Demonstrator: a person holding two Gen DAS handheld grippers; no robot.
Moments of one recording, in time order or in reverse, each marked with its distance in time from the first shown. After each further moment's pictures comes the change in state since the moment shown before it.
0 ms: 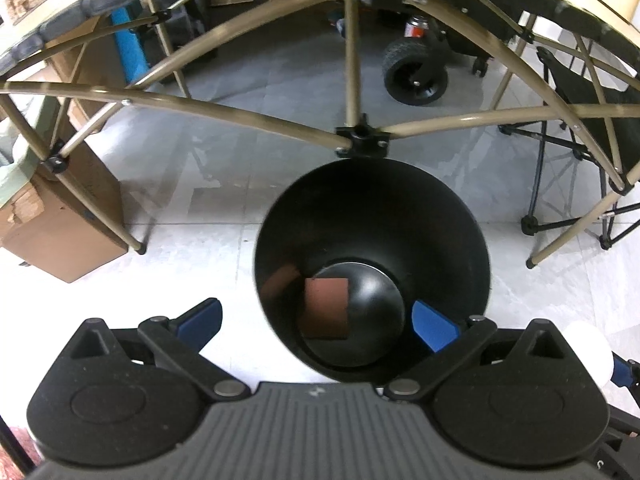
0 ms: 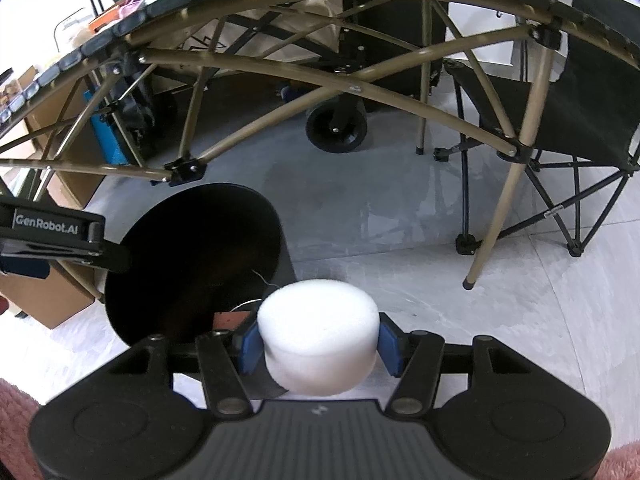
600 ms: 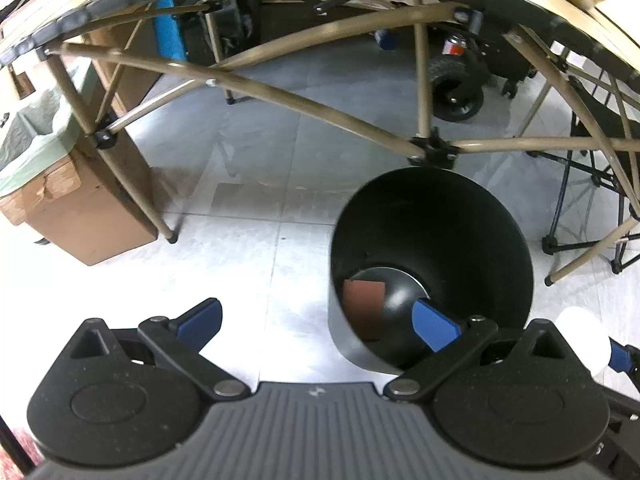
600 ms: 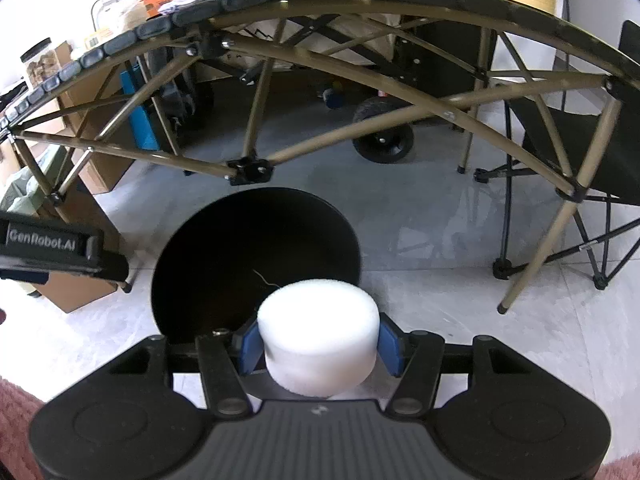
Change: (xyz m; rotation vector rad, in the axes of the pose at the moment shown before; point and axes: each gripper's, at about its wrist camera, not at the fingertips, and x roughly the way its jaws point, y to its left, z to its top) left arm -0.010 0.061 -0.009 -0.087 -0.017 0.018; right arm 0.005 0.059 0.014 -0.094 -0.006 0.046
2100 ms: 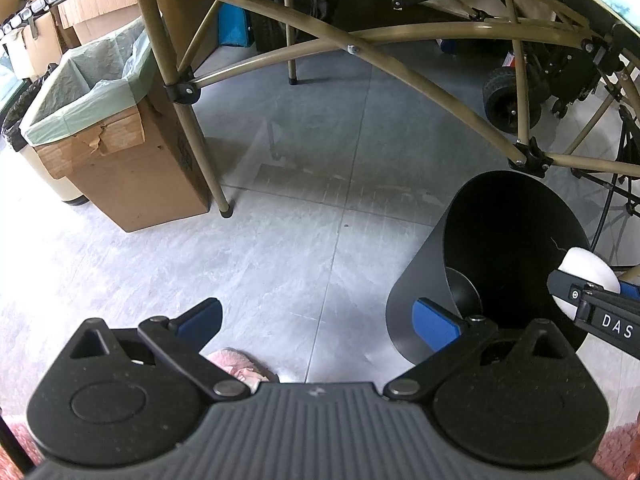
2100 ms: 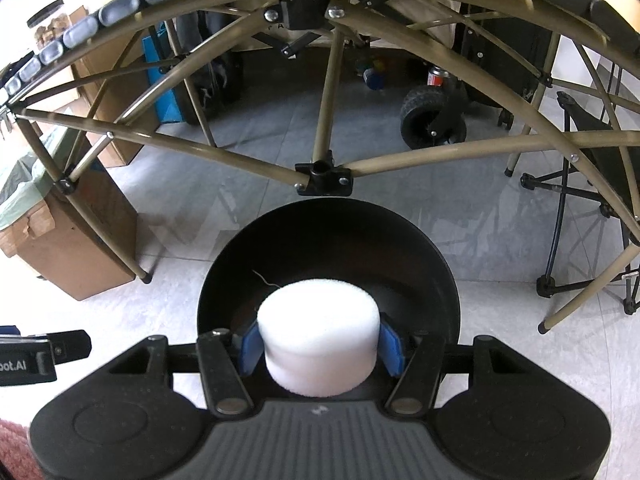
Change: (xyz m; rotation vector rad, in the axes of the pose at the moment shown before) left arm 0.009 0.080 -0.015 -0.111 0.022 0.055; right arm 0.052 0.066 0.048 -0.064 0.093 0.032
